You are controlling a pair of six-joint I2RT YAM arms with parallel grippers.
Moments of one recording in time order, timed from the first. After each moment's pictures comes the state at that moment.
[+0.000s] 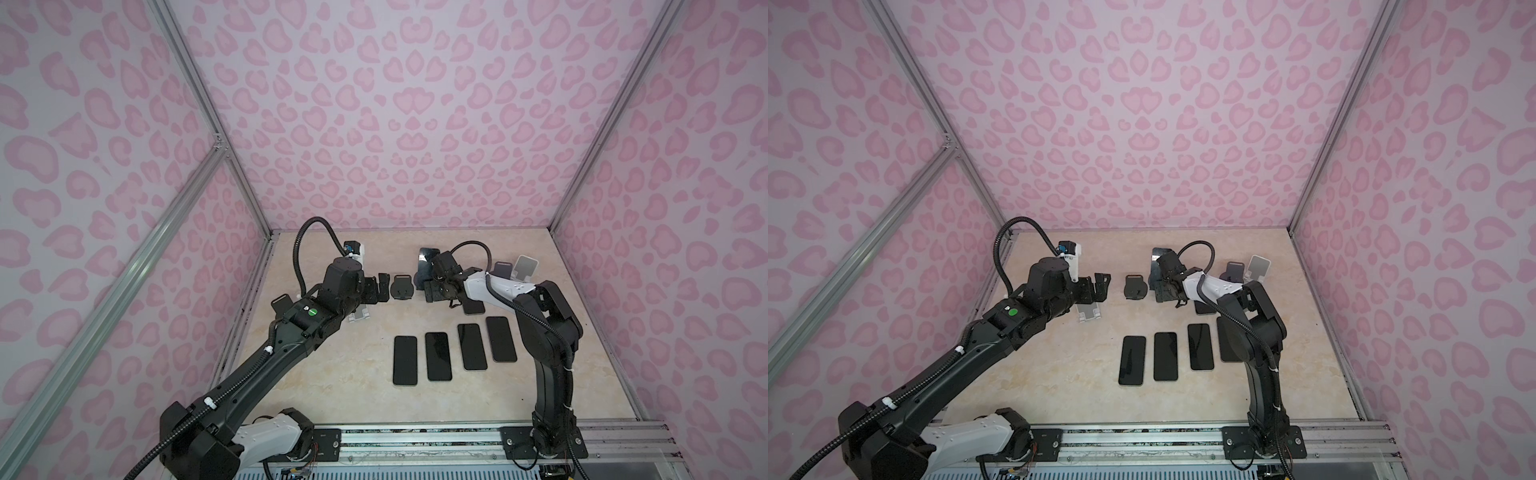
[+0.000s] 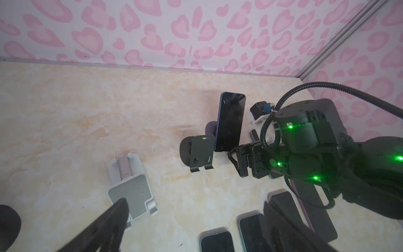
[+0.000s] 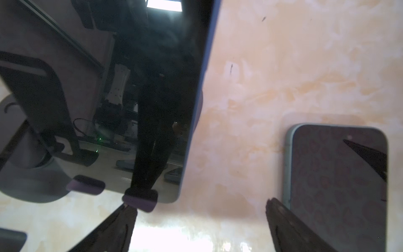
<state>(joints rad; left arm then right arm) -0.58 1.18 1.06 -0.42 -0.17 -0.40 0.52 2.05 1.39 -0.43 0.20 0.34</state>
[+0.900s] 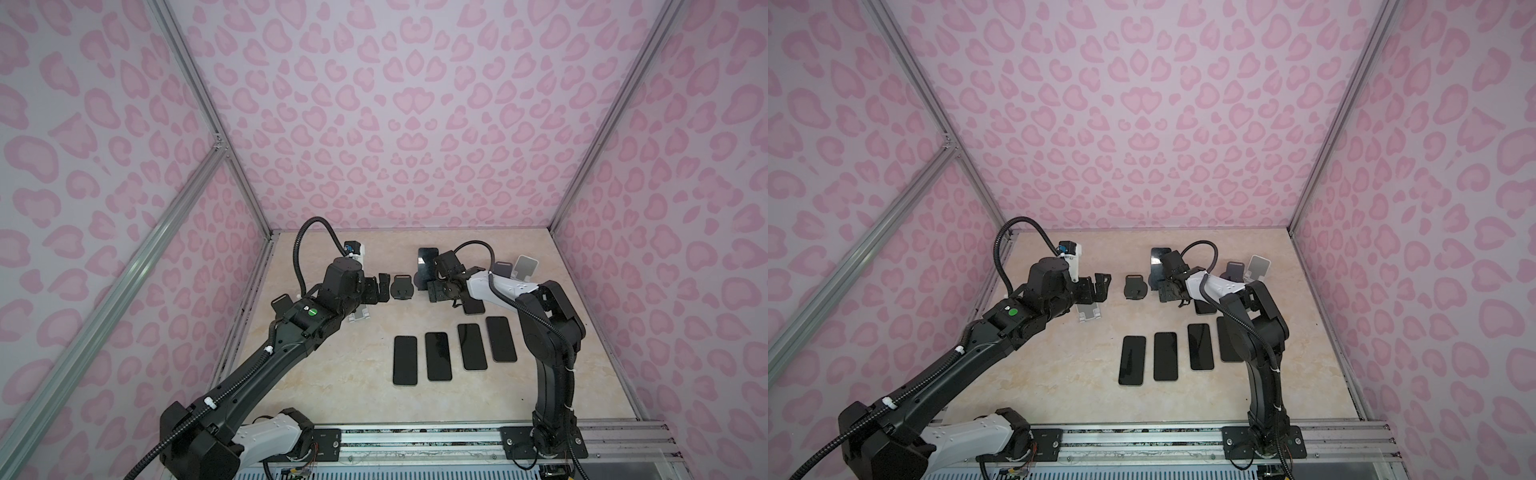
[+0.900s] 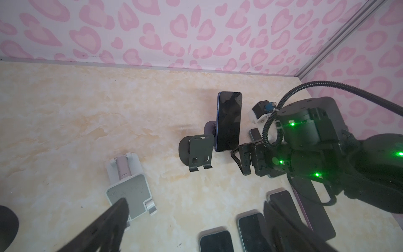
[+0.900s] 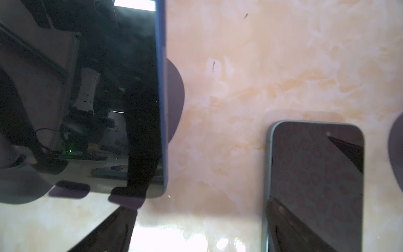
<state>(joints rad) -0.58 1.18 1.06 -0.42 -0.16 -0.40 0.50 2.02 1.38 -0.44 0.20 0.32</state>
